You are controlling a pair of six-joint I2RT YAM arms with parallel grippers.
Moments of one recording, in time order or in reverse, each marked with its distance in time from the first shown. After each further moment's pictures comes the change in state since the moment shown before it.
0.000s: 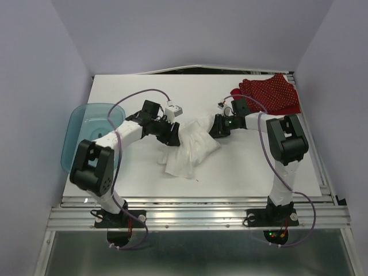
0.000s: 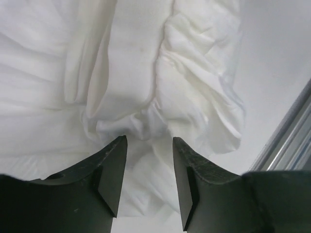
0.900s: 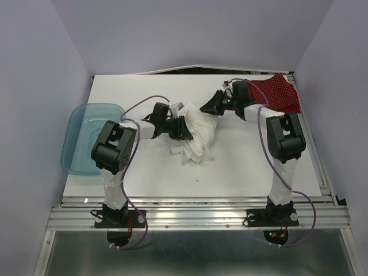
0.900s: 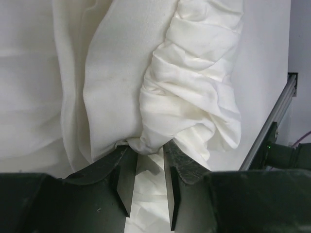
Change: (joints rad) left arm -0.036 0.240 0.008 0.470 0.061 -0.566; right arm 0.013 0.001 0.081 0.340 -0.006 0.642
